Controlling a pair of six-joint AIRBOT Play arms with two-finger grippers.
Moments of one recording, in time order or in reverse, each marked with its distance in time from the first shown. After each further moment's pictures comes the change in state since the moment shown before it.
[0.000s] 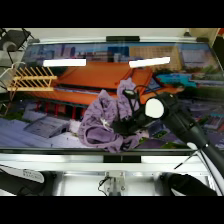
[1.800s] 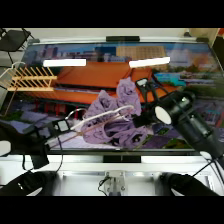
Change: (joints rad) left arm -1.371 1.029 -0.716 0.250 -0.560 -0.201; right arm 0.000 0.095 0.002 -0.533 0.034 -0.107
